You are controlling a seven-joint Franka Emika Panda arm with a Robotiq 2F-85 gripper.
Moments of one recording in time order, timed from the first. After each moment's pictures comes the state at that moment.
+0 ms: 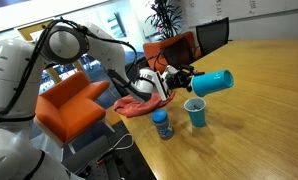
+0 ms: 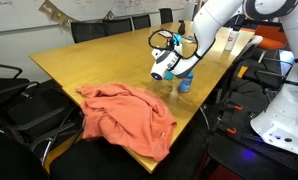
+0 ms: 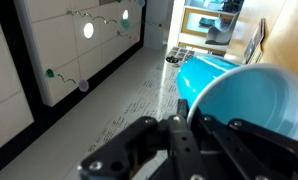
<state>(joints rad) 0.15 0.69 0.07 -1.85 -1.82 1.33 0.75</state>
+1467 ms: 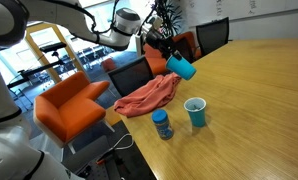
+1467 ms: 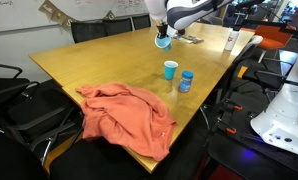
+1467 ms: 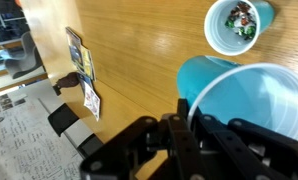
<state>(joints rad) 0.10 0.28 0.16 -1.74 -0.95 1.84 0.61</state>
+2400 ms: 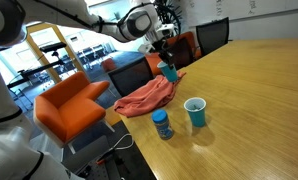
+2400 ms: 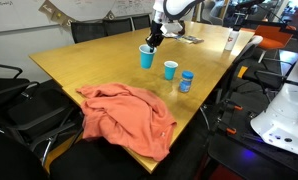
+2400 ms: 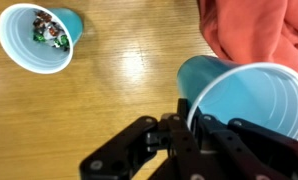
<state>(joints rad) 0.04 0.29 0.08 -1.80 -0.06 2.29 0.26</state>
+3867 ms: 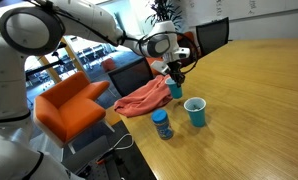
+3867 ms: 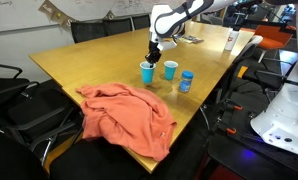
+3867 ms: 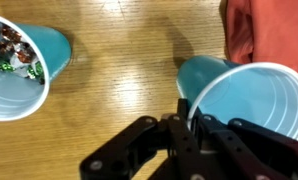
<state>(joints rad) 0.03 0.52 0.03 -1.69 0.05 2.29 0.14</state>
